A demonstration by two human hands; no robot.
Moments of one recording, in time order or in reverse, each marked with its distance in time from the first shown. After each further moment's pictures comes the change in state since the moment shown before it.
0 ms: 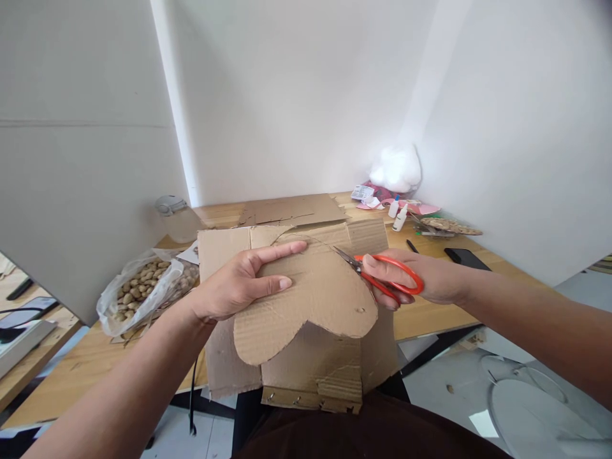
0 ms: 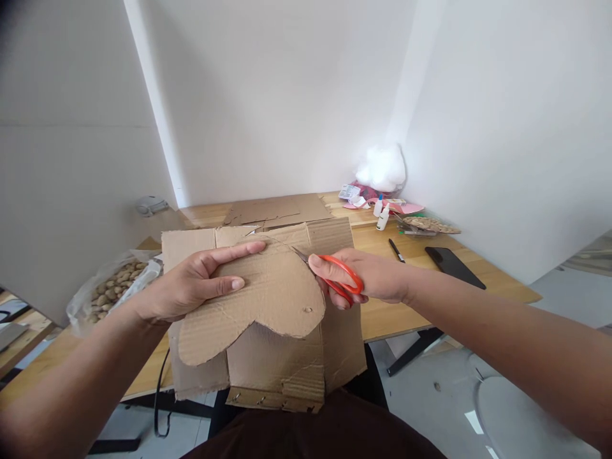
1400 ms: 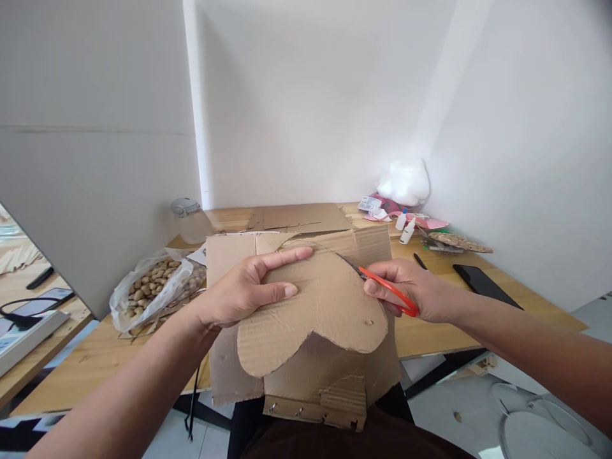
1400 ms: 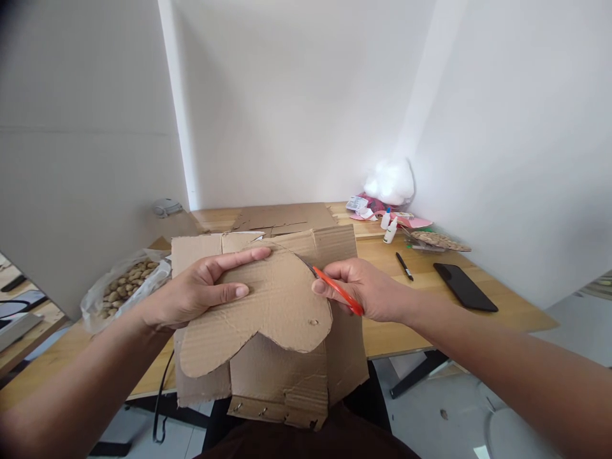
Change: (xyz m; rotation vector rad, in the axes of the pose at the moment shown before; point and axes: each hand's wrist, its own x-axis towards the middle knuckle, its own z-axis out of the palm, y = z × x) left_hand -0.008 0.000 0.001 -0.047 0.025 0.018; right_hand 0.009 0.014 0.005 0.003 0.154 -0.071
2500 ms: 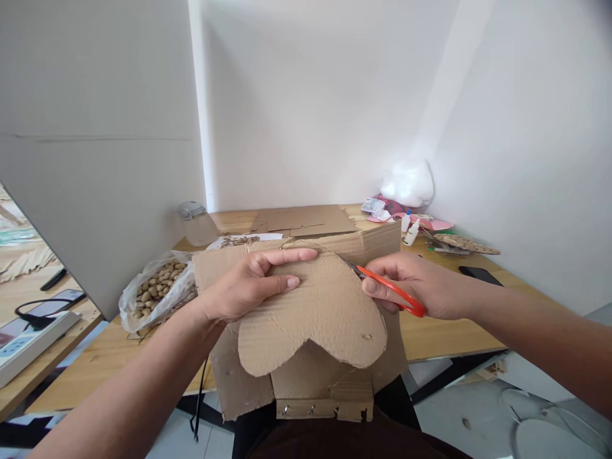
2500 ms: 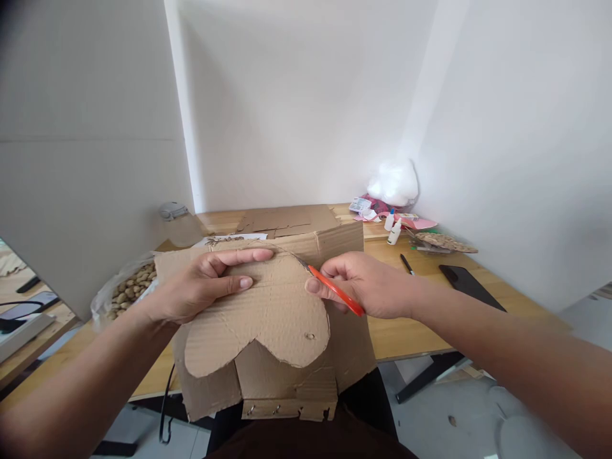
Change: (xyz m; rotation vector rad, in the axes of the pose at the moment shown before) left_hand 0.005 0.000 -0.007 0.030 0.040 0.077; right_hand 0.001 -0.027 -0.008 -0.081 -0.092 0.068
